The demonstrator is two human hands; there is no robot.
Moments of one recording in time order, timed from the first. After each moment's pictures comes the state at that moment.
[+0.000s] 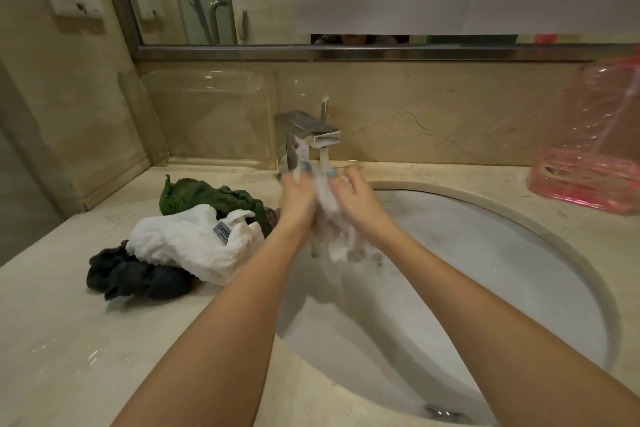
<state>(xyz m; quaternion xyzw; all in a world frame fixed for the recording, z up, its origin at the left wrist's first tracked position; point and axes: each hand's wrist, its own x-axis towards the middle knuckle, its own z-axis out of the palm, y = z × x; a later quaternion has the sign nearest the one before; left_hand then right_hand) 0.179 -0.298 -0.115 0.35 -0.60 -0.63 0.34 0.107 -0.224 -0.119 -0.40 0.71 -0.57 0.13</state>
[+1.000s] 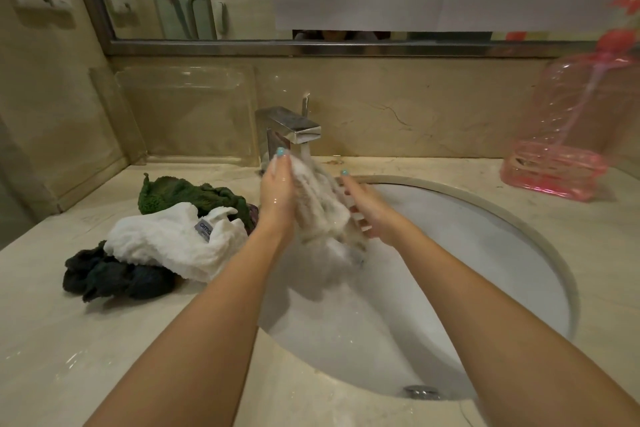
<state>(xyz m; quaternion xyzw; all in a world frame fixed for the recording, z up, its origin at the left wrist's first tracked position) 0.183 -0.292 -0.110 0.27 -0.54 -0.68 0.40 0.070 -0.198 -0.128 -0.22 0.76 -0.52 0.33</state>
